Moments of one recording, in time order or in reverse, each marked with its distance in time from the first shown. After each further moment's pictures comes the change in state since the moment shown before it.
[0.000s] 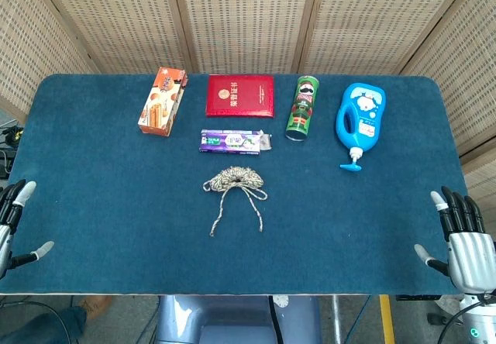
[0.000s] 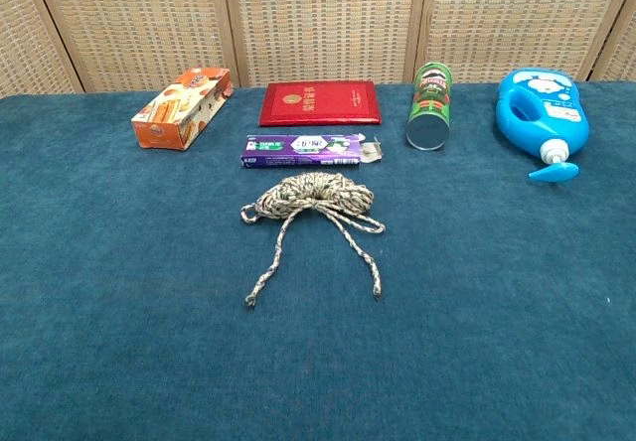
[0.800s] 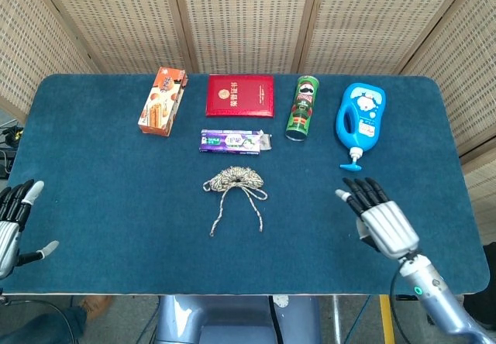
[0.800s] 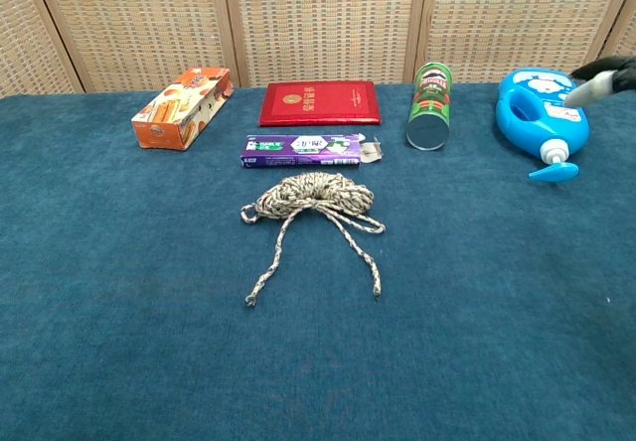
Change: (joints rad) left arm -0.020 -0.006 -0.004 -0.021 -0.028 -0.057 0.047; right arm 0.328 0.038 0.029 -0.104 -0.069 -0.490 -0.084
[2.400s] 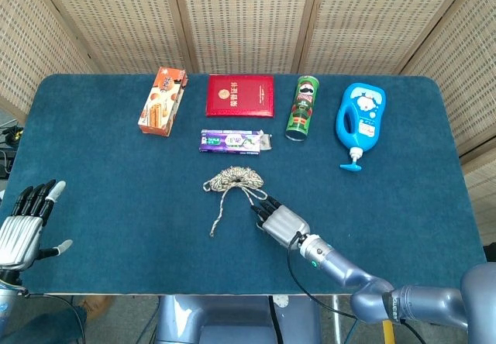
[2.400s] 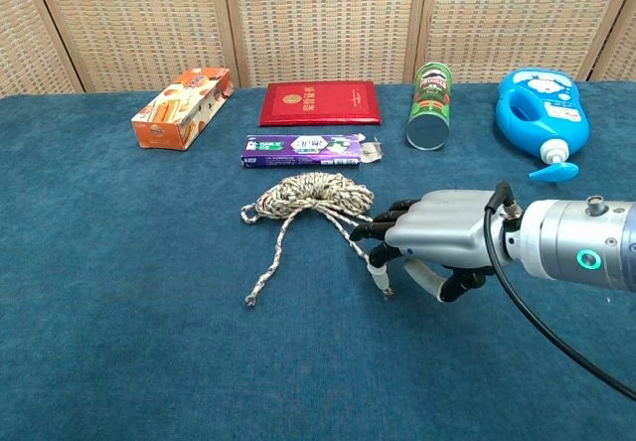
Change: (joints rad) left arm -0.050 -0.032 0.004 -0.023 -0.051 -0.112 0.111; right arm 0.486 -0.403 -0.062 0.156 0.523 -0.409 -0.522
